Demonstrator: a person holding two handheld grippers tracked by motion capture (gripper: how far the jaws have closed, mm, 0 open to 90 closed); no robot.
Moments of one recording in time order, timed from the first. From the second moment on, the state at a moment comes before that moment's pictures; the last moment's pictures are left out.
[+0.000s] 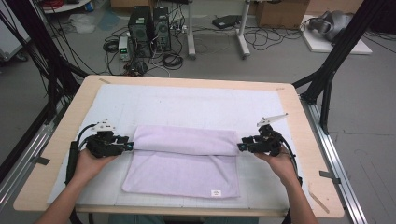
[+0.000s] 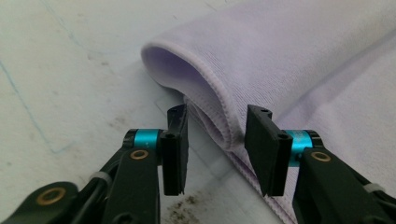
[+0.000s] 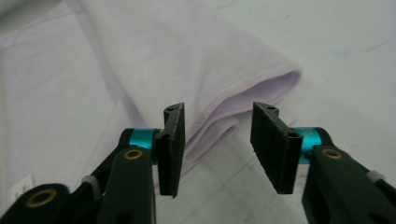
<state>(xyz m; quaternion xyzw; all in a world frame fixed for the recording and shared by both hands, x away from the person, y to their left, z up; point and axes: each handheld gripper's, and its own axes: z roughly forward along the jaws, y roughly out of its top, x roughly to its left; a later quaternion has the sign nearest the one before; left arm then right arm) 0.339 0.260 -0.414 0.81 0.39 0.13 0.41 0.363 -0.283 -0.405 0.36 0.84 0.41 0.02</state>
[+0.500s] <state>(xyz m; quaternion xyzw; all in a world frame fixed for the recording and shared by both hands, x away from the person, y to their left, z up) 0.411 0.237 -0.423 0.80 0.42 0.13 0.40 0.416 -0.255 -0.414 0.37 0.84 0.38 0.06</state>
